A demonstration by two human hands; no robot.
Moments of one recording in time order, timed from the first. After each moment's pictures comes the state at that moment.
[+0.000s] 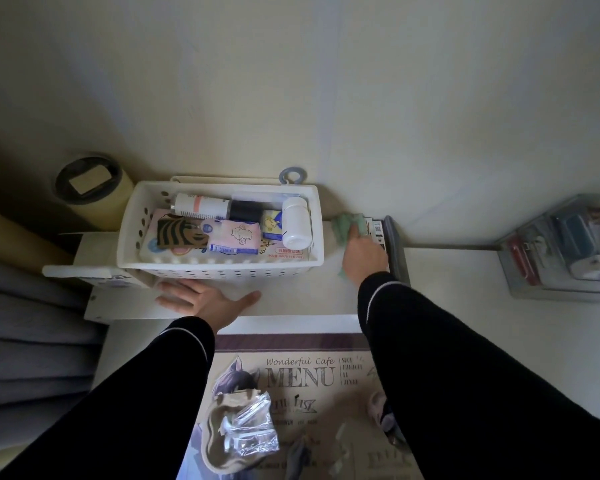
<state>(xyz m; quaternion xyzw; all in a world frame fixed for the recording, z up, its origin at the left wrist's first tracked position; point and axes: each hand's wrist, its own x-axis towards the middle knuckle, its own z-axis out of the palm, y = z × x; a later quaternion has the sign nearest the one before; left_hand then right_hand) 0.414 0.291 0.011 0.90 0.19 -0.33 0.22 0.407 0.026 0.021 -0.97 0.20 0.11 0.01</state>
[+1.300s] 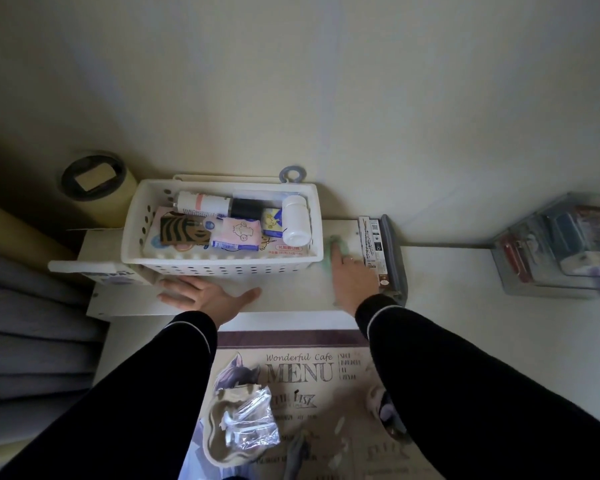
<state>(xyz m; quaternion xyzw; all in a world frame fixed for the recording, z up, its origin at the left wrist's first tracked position) 0.417 0.293 0.006 0.89 0.20 -0.33 0.23 0.361 0.051 0.022 -0.99 0.08 0.14 -0.03</state>
